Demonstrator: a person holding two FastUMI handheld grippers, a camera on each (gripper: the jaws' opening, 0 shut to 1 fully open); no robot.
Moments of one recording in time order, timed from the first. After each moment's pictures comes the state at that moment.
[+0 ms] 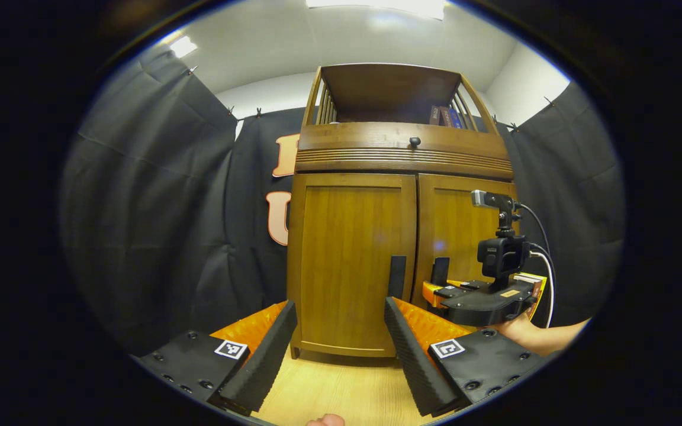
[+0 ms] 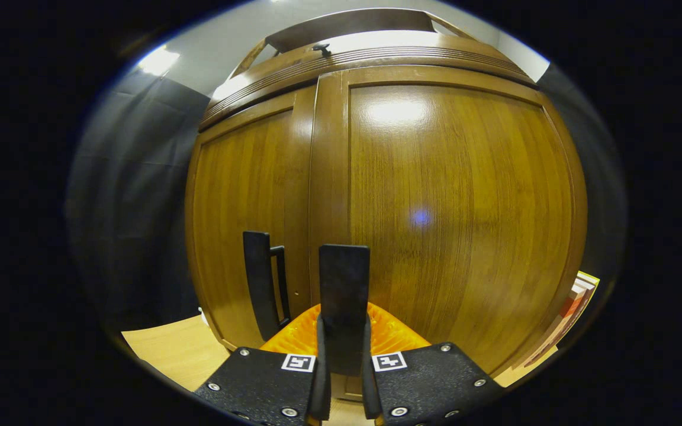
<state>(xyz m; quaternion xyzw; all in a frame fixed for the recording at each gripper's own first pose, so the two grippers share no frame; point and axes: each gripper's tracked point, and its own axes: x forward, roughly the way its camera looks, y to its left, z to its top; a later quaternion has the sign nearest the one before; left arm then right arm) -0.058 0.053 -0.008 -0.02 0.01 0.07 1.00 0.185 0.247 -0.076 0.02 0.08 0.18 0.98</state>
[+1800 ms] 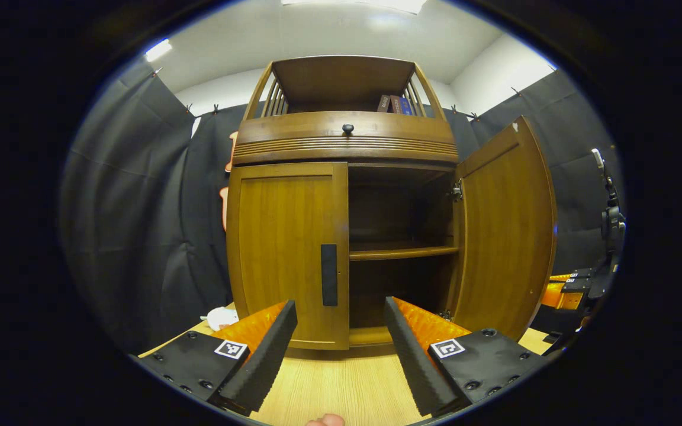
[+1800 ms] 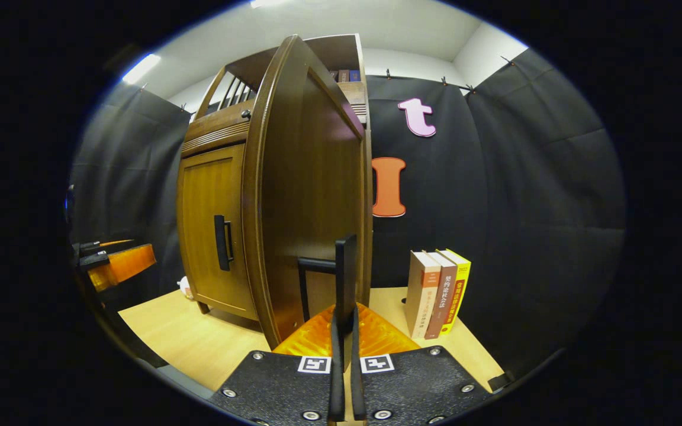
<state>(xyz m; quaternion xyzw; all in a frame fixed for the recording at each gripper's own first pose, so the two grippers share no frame) -0.053 -0.038 -0.017 0.00 0.03 -0.03 1.00 0.003 -0.002 -0.058 0.02 0.09 0.06 0.99</state>
